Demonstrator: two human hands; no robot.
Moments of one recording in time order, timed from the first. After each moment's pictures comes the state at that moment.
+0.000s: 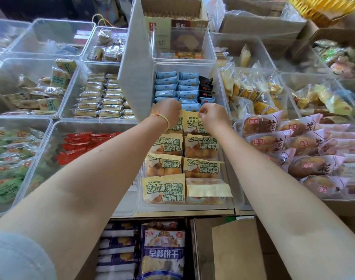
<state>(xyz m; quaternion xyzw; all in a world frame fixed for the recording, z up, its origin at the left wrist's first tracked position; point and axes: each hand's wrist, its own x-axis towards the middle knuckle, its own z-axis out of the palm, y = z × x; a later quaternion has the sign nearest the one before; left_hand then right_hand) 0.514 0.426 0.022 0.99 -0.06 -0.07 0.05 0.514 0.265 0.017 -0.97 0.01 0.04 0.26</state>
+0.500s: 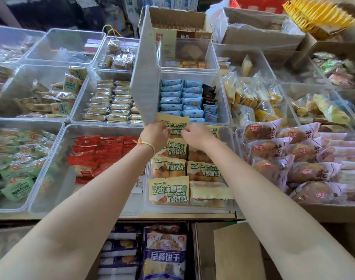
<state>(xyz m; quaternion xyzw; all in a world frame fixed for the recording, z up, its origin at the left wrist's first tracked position) 0.456 0.465 -0.006 0.95 0.07 -0.06 0.29 0.472 0.305 0.028 -0.95 -0.11 0.20 0.22</state>
